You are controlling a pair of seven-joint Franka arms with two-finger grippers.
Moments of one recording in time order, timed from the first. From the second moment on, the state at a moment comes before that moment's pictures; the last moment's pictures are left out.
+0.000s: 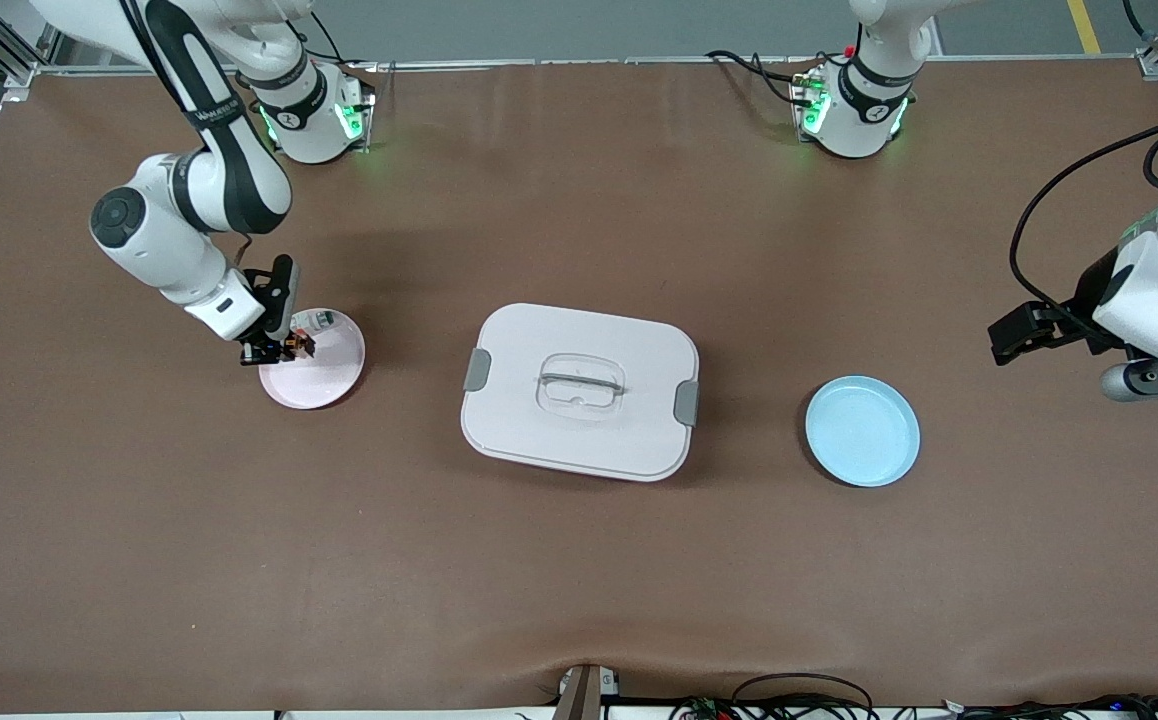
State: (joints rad) left arm 0.30 0.29 -0.54 -1.29 0.23 1.55 -0.28; right arm 0.02 0.12 0.06 -2.49 0.19 2.69 -1.68
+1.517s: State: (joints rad) left arm -0.03 0.06 -0.12 -1.42 0.10 1.47 -0.08; right arm 0.05 0.28 0.08 -2.49 0.19 2.83 -1.48
